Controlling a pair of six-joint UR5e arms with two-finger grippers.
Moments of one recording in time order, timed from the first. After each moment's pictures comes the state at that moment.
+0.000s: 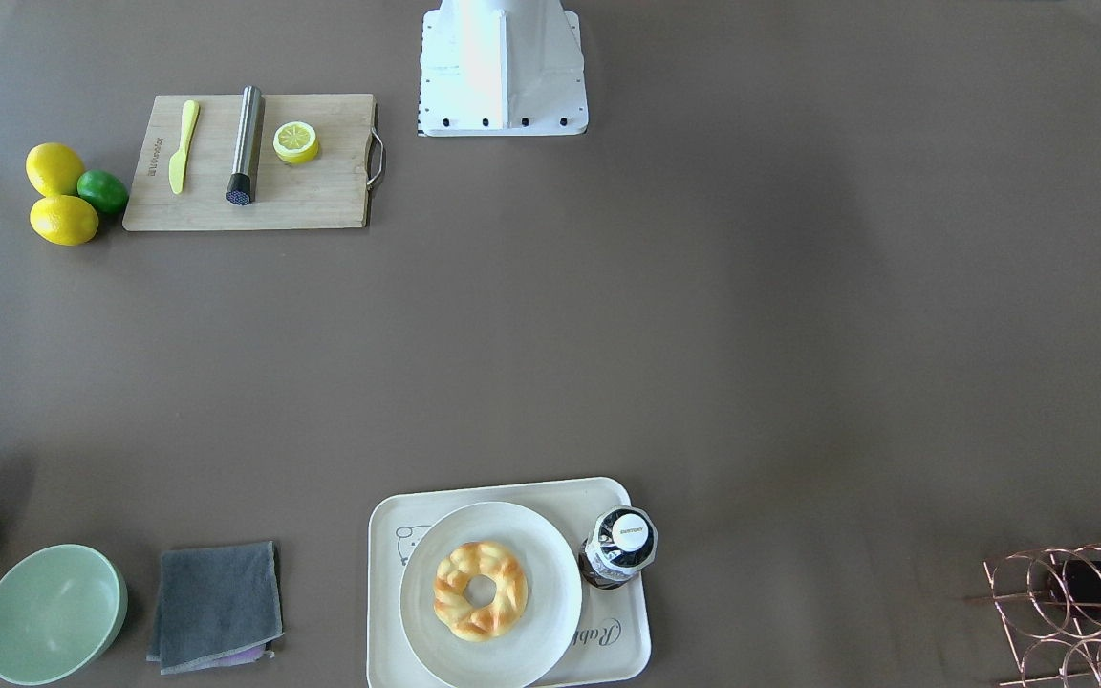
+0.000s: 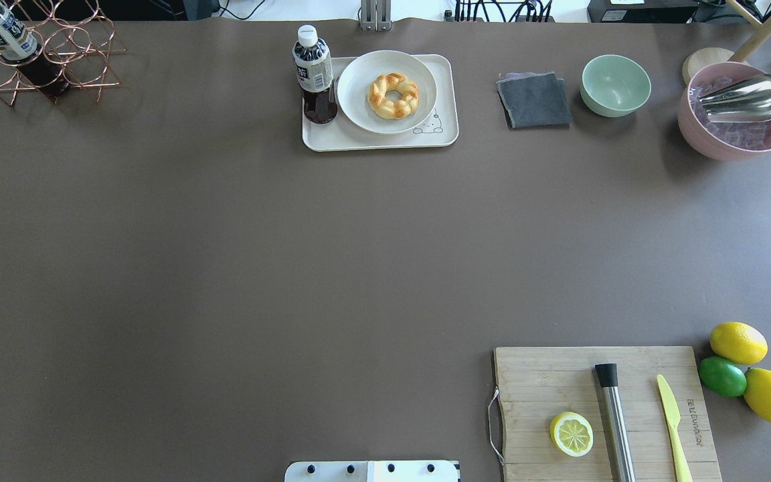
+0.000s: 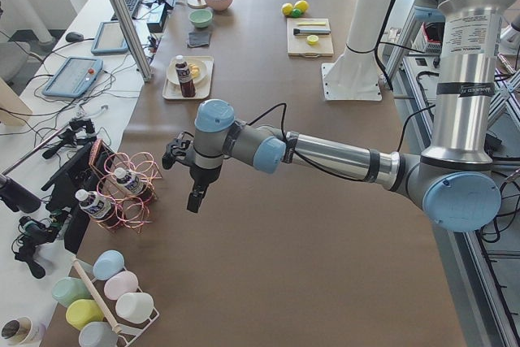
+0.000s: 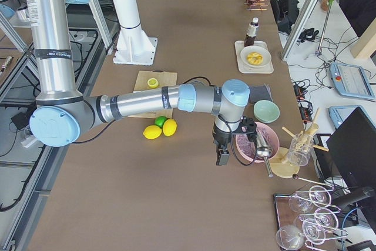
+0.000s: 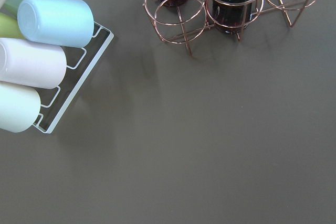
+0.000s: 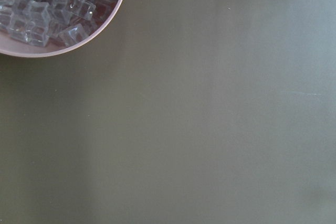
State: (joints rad) left arm -1.47 -1.59 -1.75 -1.78 -2.16 -0.15; right arm 1.54 -1.49 1.71 -1.83 2.16 -0.08
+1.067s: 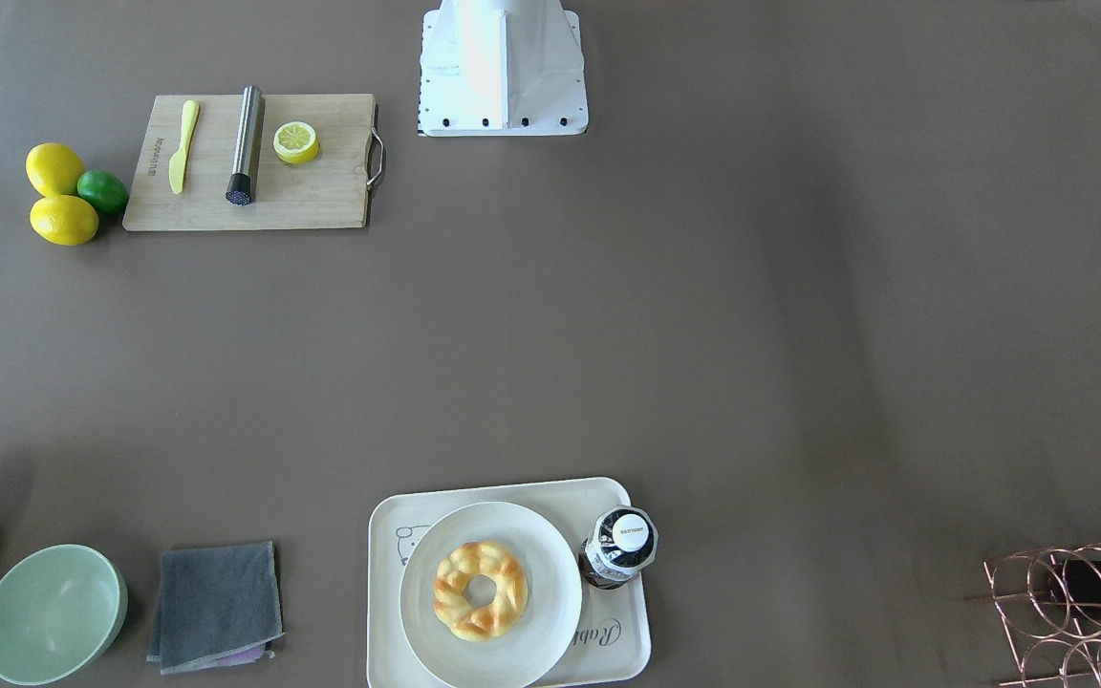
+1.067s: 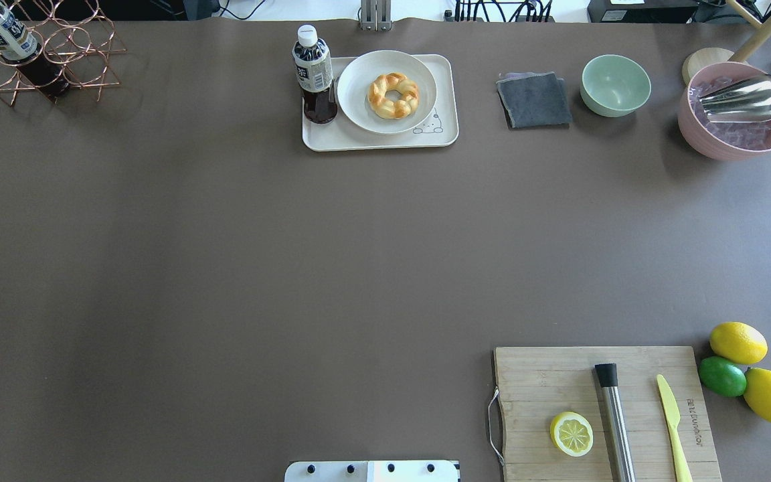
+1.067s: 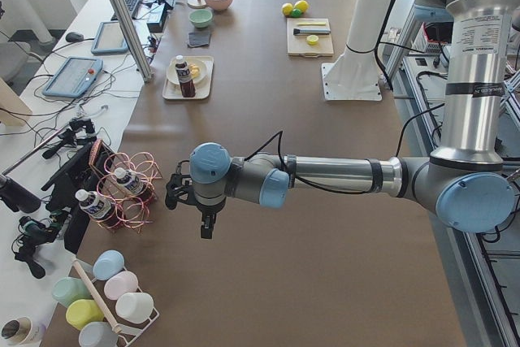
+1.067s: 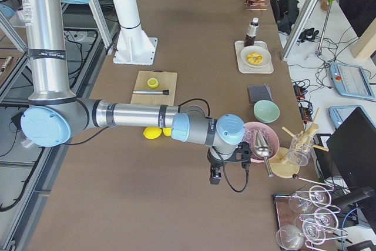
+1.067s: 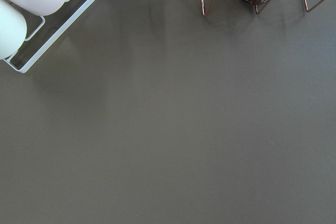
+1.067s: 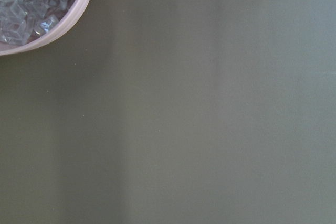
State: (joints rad) left arm -1.58 -1.58 -1.58 -1.79 -2.41 -0.15; right arm 1.60 -1.52 1.53 -1.69 2.33 -0.09
